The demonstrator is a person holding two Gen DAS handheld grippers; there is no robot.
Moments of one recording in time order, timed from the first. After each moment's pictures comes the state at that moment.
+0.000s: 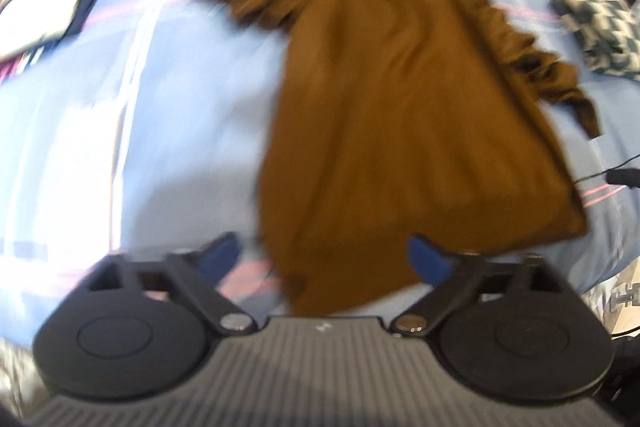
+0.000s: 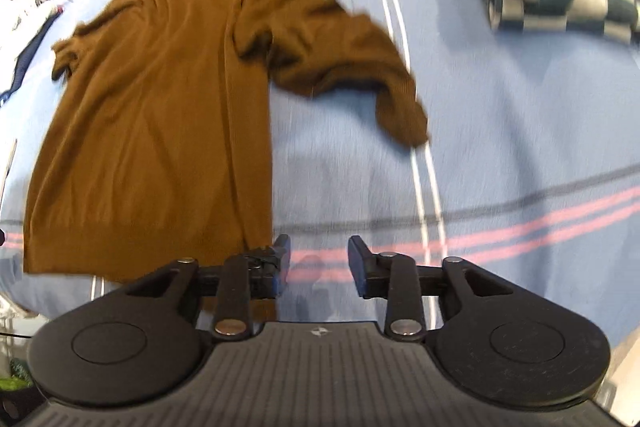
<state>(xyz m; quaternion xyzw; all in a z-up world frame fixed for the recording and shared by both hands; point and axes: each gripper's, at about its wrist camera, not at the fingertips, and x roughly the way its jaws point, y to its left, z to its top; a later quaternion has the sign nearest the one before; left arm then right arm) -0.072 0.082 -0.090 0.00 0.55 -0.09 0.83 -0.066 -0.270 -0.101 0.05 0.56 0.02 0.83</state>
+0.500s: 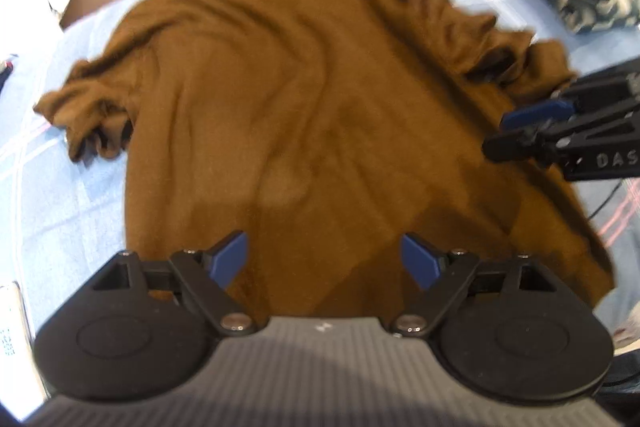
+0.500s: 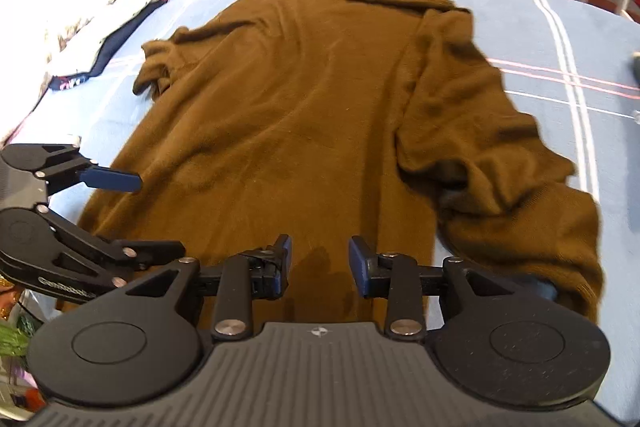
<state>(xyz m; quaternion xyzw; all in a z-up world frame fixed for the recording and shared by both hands) 0.018 -0.029 -0.147 0.11 0.54 -0.15 0.82 0.044 -0.179 -0.132 0.01 0.51 0.20 0.84</state>
